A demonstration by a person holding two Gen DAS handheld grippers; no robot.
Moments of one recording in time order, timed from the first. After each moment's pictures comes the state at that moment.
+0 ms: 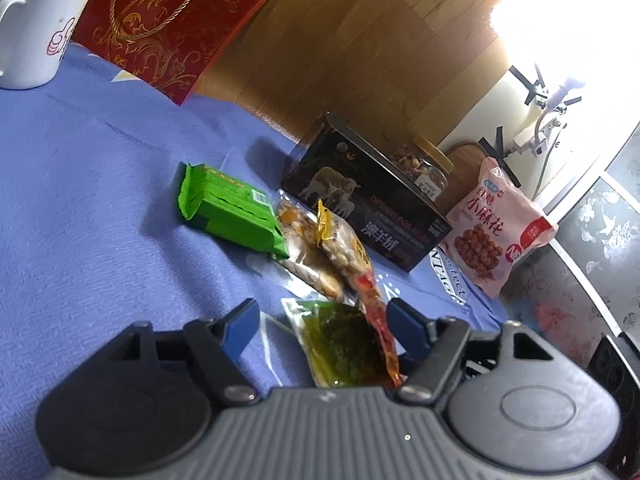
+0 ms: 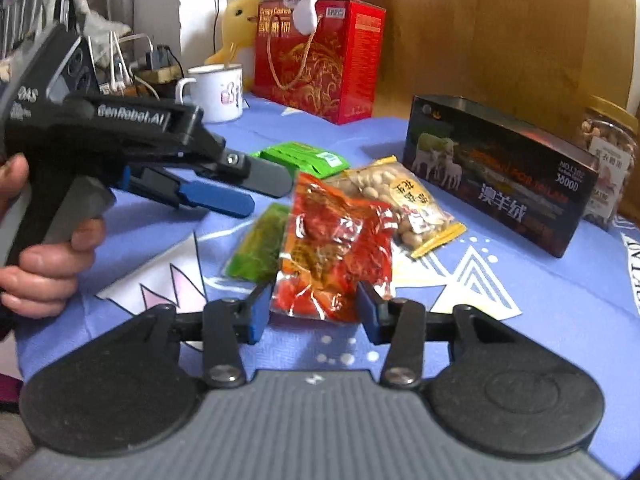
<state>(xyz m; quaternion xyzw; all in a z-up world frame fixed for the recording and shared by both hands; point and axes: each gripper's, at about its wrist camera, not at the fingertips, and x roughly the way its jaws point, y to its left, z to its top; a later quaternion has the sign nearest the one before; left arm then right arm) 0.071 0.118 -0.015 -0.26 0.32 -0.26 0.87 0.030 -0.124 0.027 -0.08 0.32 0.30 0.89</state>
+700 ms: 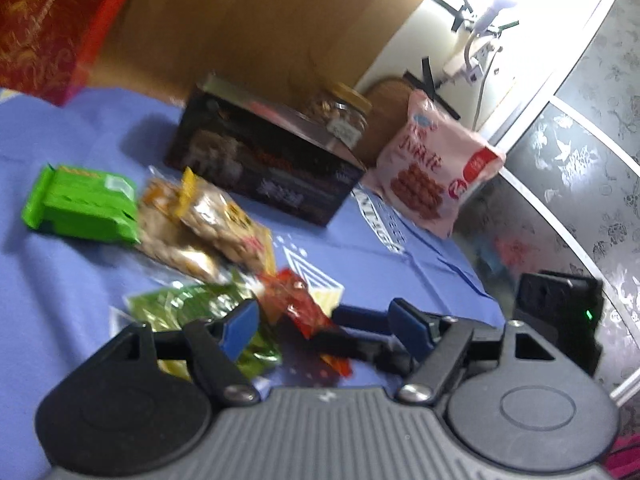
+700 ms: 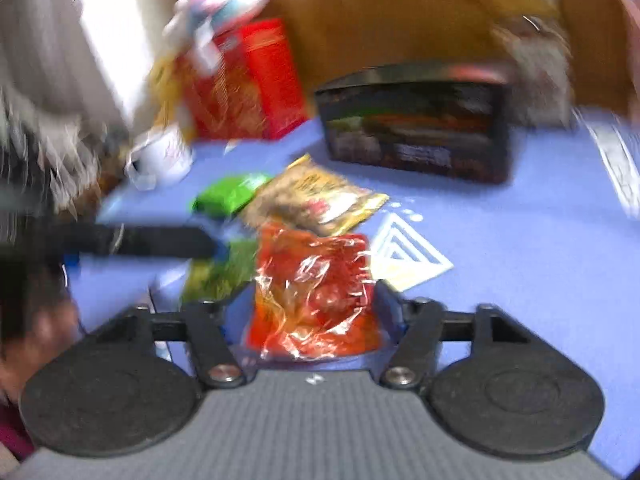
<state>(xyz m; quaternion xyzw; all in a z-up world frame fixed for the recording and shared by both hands) 0.071 0.040 0.010 -0.19 0.36 -0.35 0.85 0.058 -0.208 0.022 0.12 0.37 0.25 0.89</state>
